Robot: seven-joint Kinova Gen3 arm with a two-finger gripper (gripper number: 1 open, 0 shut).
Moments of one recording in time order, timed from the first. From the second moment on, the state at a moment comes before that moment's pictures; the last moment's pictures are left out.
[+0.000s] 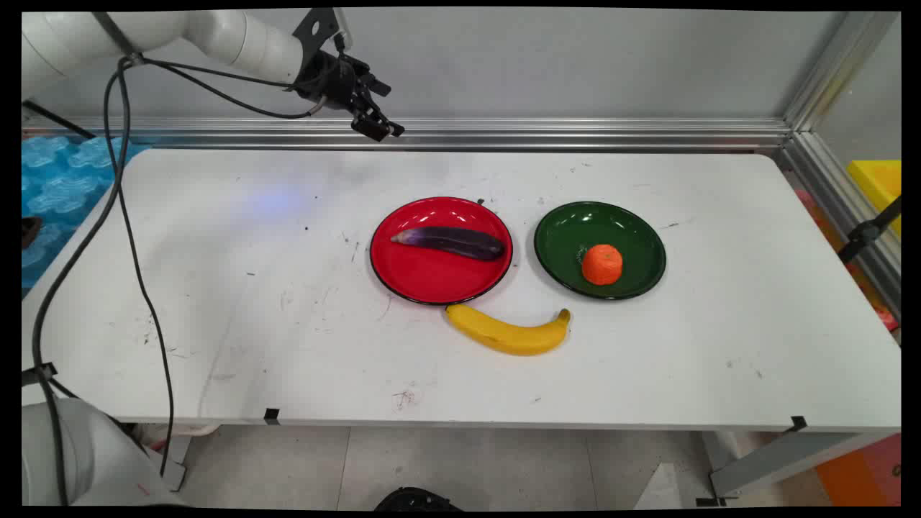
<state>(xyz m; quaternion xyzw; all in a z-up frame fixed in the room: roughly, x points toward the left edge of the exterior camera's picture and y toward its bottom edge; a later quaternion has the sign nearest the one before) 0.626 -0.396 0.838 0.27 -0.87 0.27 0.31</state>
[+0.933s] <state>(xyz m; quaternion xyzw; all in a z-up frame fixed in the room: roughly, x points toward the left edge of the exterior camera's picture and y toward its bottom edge) 0.586 -0.370 0.850 0.23 -0.90 0.15 0.33</state>
